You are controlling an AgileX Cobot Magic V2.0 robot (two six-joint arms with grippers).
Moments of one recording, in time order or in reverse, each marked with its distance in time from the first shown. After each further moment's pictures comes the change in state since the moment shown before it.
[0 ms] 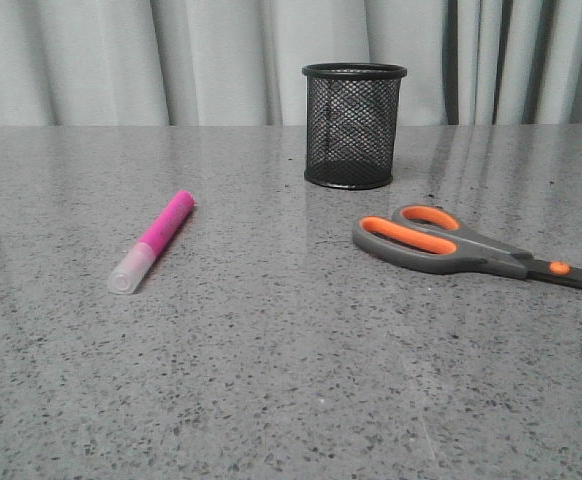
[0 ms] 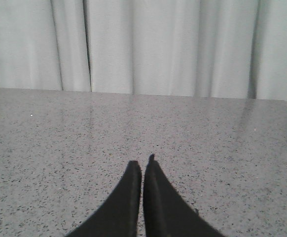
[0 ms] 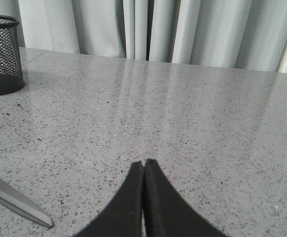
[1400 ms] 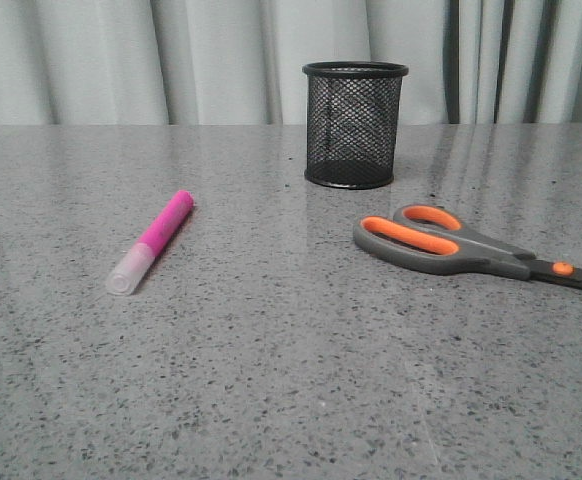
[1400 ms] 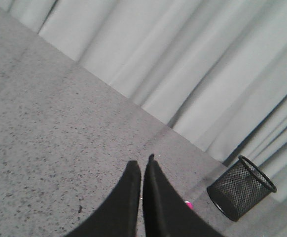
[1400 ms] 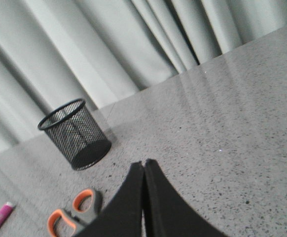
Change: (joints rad) left arm 0.000 0.019 -0.129 -0.623 0.177 -0.006; right arm 0.000 0.048 -0.141 0.565 0.089 0.000
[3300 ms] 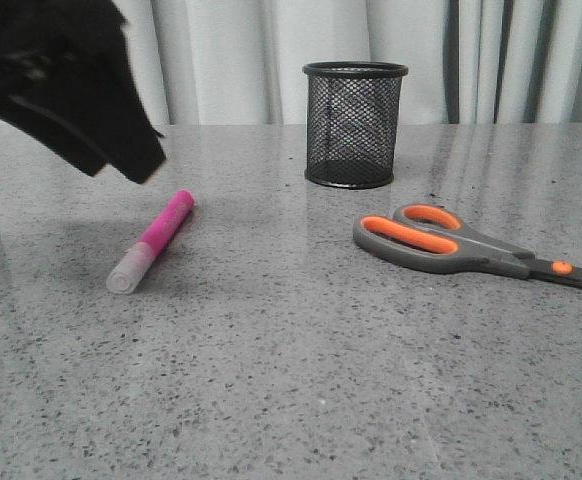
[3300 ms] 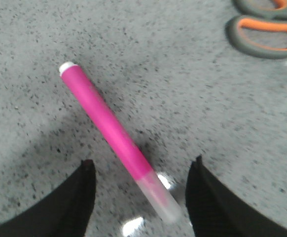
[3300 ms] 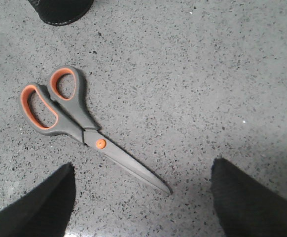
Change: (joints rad) left arm -0.513 1.443 -0.989 0.370 0.589 0.330; right arm 0.000 0.686 -0.542 -0.206 0.582 -0.096
